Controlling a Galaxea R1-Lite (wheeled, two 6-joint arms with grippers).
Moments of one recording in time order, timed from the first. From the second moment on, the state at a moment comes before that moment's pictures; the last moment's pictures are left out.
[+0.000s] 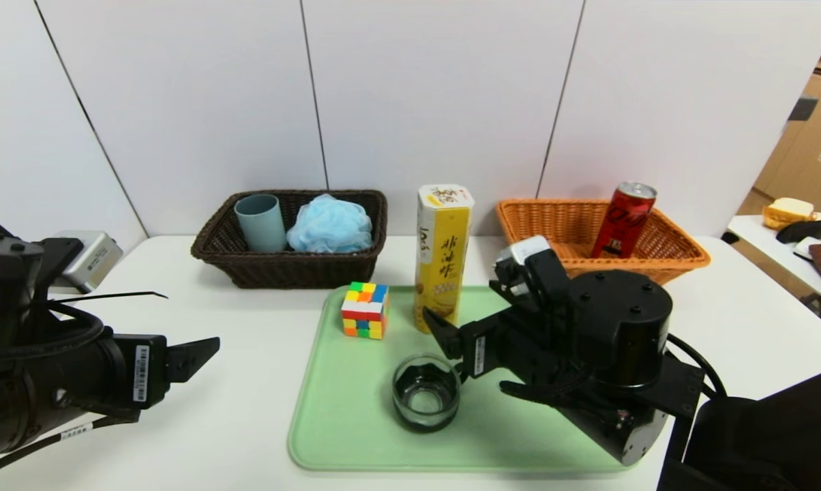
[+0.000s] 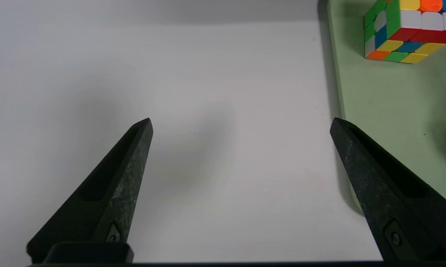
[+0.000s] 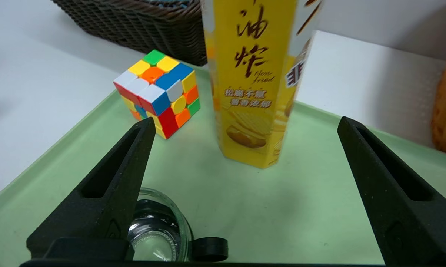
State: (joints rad) left arm -0.43 1.18 -0.68 0.06 0.31 -0.25; right arm 0.80 1.84 -0.63 -1.04 -0.29 0.07
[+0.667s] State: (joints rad) left arm -0.48 1.18 -0.66 0.06 0.32 -0.29; right arm 0.81 1.91 -0.72 -1.04 -0.35 0.05
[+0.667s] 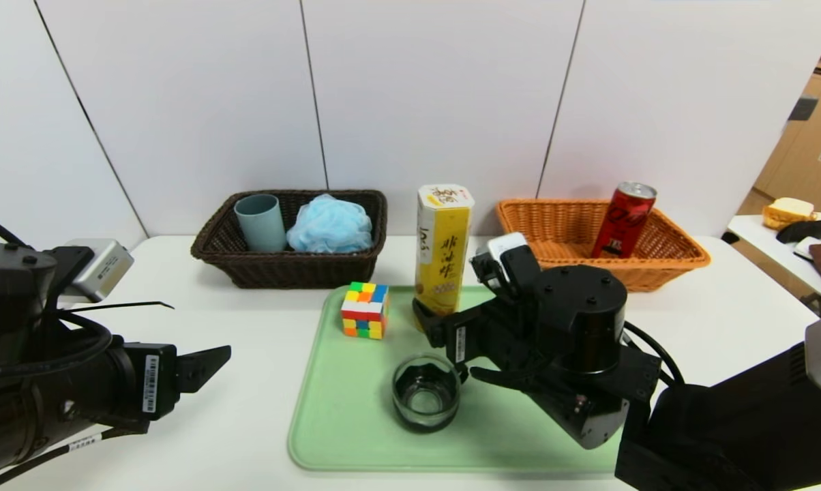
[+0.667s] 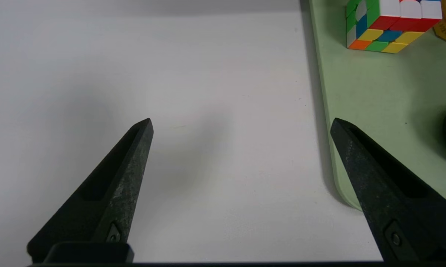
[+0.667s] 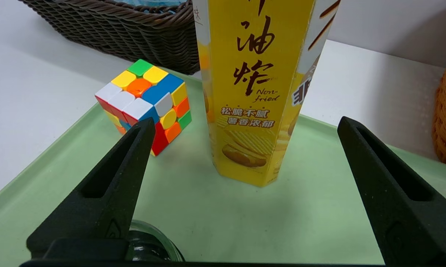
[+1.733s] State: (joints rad) left arm -0.48 1.17 -0.66 0.05 0.31 -0.28; right arm 0.82 2.03 -0.88 -1.04 -0.46 0.04
